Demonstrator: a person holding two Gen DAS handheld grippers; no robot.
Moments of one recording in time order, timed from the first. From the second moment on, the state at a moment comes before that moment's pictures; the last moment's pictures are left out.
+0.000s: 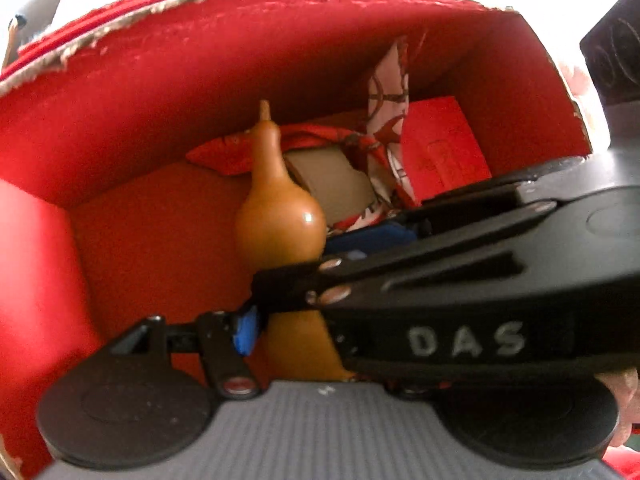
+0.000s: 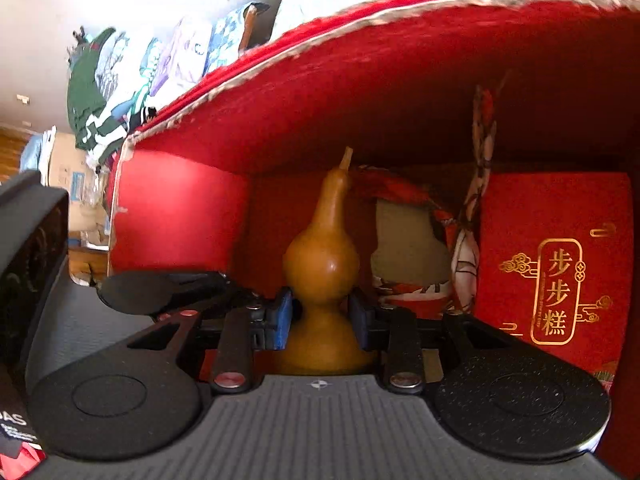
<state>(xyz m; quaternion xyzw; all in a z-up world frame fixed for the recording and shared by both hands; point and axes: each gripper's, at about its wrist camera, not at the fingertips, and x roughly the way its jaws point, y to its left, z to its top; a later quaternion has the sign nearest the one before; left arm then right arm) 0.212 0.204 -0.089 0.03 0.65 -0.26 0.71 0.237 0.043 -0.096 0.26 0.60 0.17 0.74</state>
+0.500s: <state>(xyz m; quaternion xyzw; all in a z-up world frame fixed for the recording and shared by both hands) 0.208 0.206 -0.091 0.02 0.66 -0.26 0.70 0.230 0.031 -0.094 0.28 0.59 0.17 0.74</state>
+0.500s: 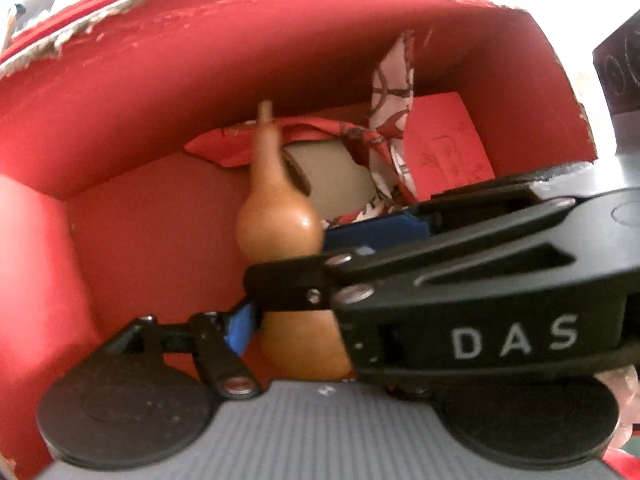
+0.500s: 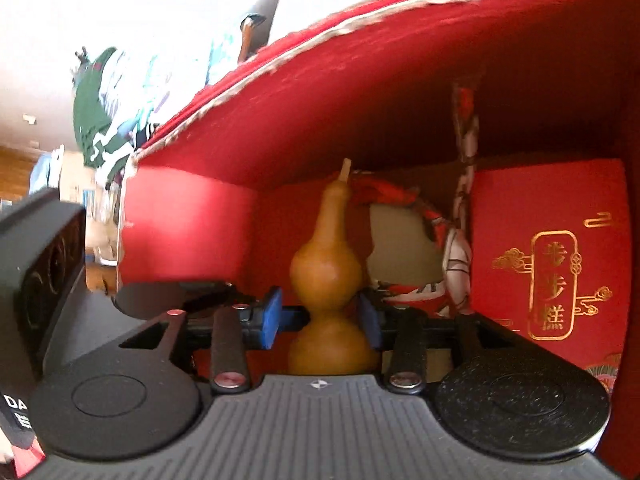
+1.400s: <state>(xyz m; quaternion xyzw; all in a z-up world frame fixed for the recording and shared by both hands) 0.190 0.212 -0.079 -0.01 0.65 -0.25 0.72 0.217 -0.001 -0.092 0.35 0.53 0.15 0.75</state>
